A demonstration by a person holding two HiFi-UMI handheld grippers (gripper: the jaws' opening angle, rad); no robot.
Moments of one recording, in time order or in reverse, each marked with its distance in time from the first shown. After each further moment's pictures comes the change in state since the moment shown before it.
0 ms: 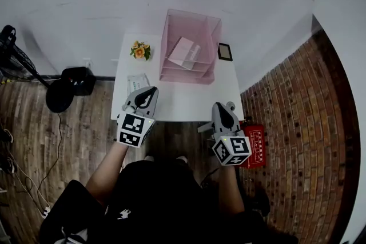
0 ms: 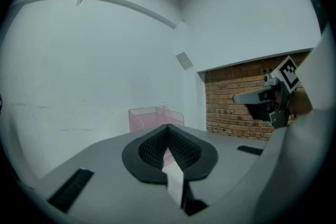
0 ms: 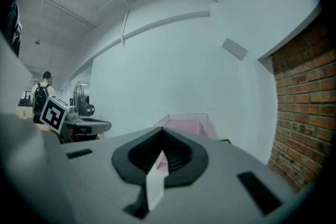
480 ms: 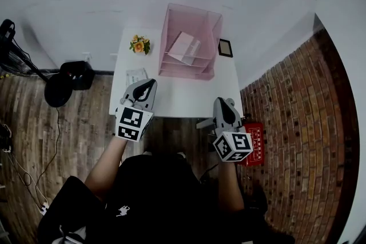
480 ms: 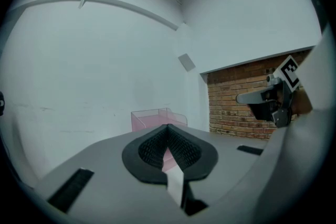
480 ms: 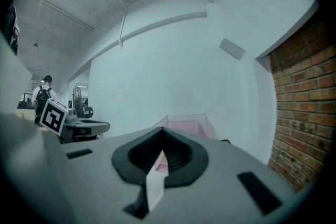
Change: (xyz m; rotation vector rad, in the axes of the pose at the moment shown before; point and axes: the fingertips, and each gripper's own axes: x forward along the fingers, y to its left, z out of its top) left arm 0.005 0.005 0.005 0.003 -0.027 0.034; right arm 0.002 -0.010 0.003 0.019 -0.017 -0.009
